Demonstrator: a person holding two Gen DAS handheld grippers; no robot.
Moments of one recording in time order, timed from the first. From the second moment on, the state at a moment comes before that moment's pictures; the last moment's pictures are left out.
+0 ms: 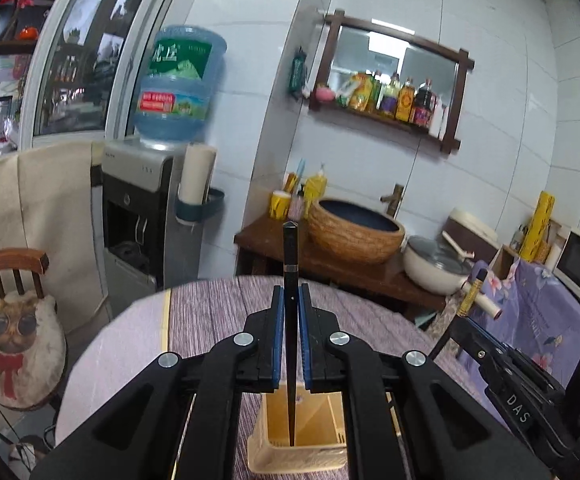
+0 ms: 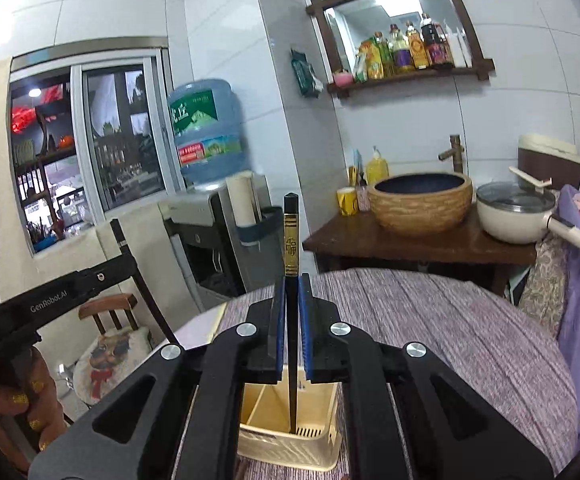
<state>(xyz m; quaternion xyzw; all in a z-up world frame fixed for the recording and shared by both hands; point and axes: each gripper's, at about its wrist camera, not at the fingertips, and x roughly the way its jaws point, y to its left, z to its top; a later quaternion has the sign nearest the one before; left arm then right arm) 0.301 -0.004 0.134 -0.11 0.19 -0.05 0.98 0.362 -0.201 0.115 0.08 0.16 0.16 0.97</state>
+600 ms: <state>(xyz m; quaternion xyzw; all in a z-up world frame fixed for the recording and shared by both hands) 0.322 -0.008 0.083 -0.10 0.26 -0.05 0.96 0.375 -0.207 0.084 0.10 0.19 0.15 0.96</state>
